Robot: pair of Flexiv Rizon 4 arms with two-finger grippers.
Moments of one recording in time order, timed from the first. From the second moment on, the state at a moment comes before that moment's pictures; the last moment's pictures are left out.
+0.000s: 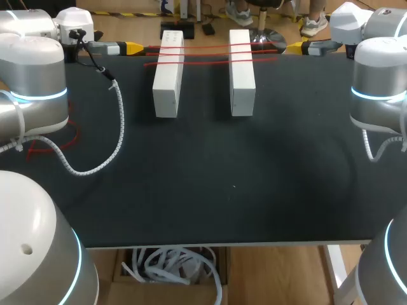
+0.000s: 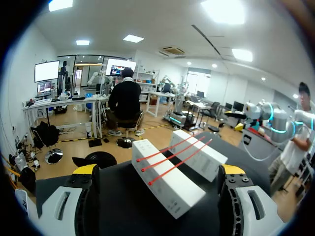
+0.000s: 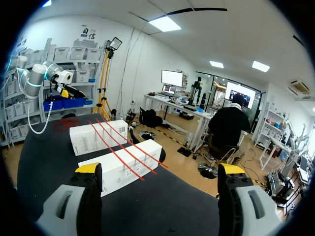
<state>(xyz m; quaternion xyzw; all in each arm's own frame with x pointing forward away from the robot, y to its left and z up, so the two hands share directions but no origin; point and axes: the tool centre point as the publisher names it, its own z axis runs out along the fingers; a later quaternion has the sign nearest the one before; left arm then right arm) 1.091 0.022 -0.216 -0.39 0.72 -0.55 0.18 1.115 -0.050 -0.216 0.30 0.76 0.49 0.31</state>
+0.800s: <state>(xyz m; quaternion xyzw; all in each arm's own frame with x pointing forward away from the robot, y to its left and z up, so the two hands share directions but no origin) 1.091 0.022 -0.216 -0.39 0.72 -0.55 0.18 1.115 -0.050 -0.216 0.30 0.76 0.49 0.31</state>
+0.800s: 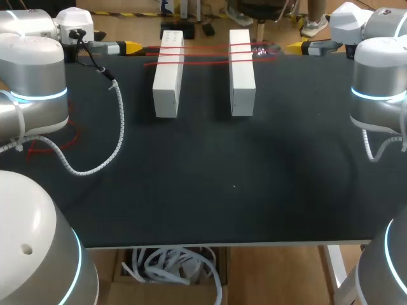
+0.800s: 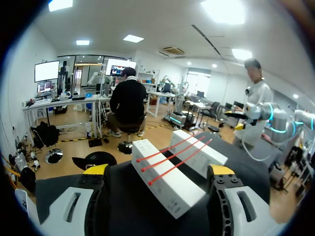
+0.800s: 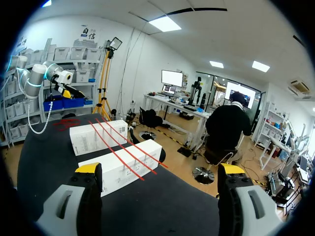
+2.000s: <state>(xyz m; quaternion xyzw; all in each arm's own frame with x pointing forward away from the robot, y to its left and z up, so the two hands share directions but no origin) 1.081 0.004 -0.252 -0.21 0.74 -0.63 0.10 1.115 -0.050 -0.216 0.30 0.76 0.49 0.31</state>
